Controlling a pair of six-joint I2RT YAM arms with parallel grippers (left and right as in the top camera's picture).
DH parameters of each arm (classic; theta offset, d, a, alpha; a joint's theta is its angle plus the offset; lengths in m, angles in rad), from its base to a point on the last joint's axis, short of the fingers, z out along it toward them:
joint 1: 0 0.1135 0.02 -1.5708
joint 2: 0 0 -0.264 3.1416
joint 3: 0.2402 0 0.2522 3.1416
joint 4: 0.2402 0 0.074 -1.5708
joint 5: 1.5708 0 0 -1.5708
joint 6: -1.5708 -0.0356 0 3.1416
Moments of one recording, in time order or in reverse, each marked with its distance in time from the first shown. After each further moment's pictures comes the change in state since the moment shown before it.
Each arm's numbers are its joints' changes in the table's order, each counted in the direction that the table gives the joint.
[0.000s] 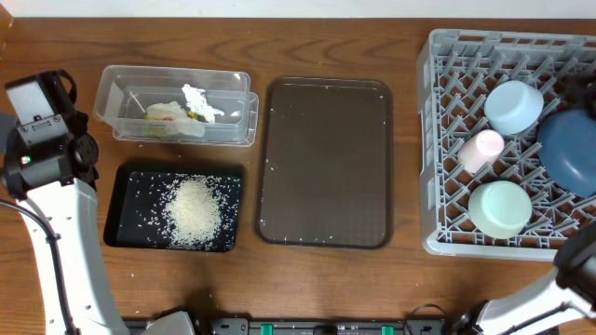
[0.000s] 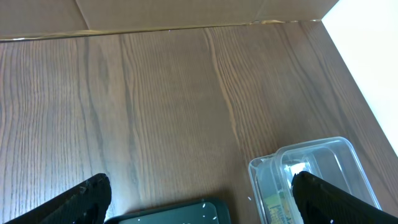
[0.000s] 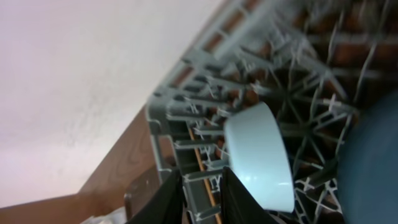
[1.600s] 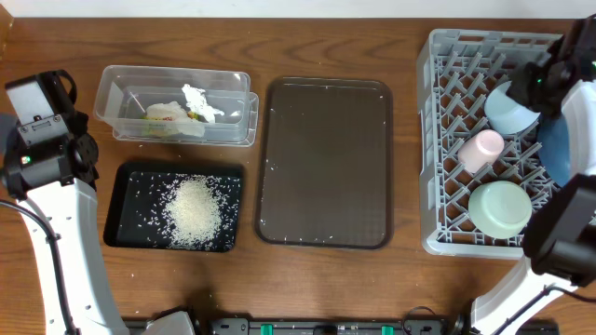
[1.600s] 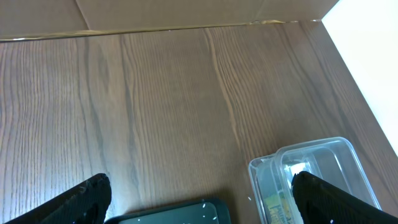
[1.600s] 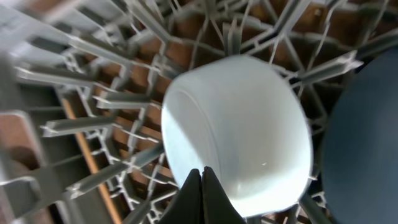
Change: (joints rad) left arm 0.000 0.000 0.000 0.000 0.000 0.000; right arm 0.356 0.102 0.001 0.110 0.704 0.109
